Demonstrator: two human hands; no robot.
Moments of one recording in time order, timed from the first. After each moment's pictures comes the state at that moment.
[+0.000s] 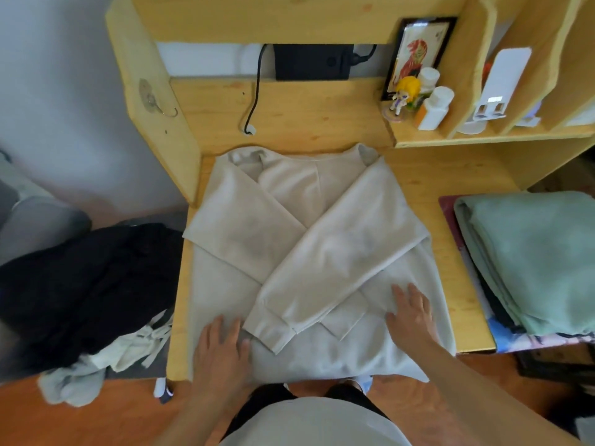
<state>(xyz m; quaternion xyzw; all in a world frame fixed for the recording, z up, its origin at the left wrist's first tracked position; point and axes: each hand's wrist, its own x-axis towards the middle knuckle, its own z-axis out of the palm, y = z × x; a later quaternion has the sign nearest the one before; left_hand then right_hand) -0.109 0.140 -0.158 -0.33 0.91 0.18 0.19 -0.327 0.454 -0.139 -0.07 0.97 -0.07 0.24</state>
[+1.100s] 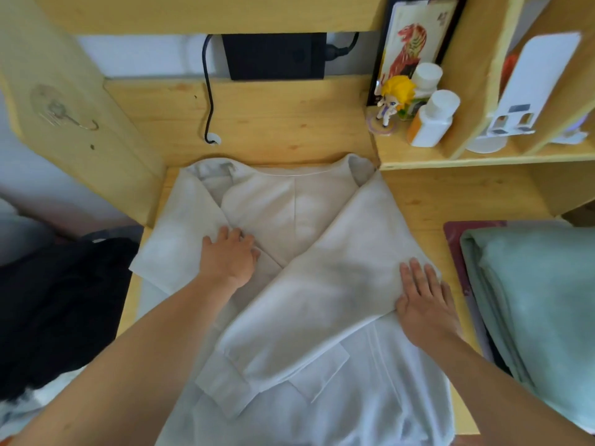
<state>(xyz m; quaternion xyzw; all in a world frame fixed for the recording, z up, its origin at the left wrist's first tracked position) -0.405 0.104 -0.134 -0.21 0.95 -0.03 0.23 -0.492 0.488 -0.178 -0.18 0.97 0.04 0.18</state>
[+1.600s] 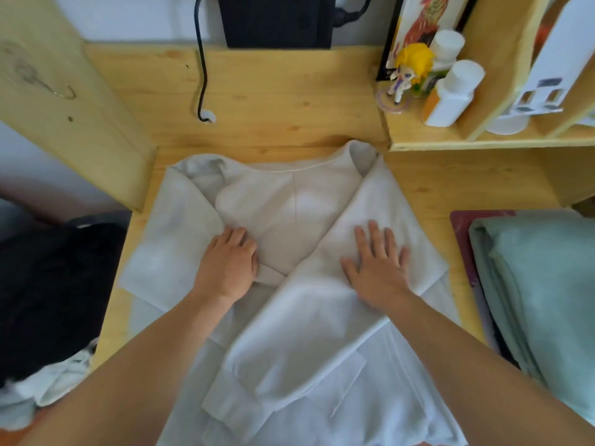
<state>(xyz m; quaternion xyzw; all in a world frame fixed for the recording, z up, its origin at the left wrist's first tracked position) -0.373 0.113 -0.170 -0.13 0.99 0.02 0.07 -0.508 0.381 -0.174 -0.19 0.95 -0.01 0.23</state>
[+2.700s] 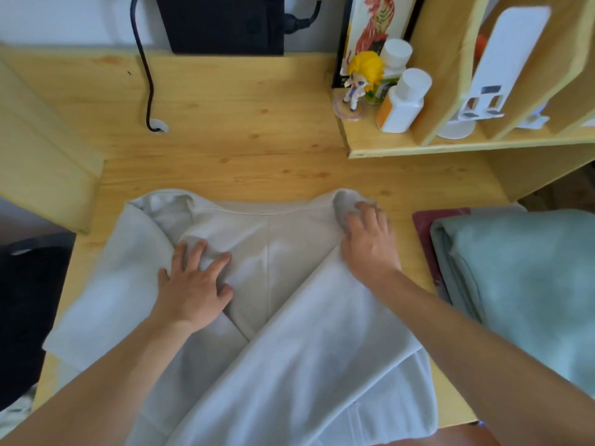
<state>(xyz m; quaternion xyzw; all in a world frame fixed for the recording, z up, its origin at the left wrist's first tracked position) -0.370 0.124 -0.159 -0.22 0.95 0.09 0.20 -0.560 0.402 -0.157 -0.25 0.96 -0.07 -0.04</state>
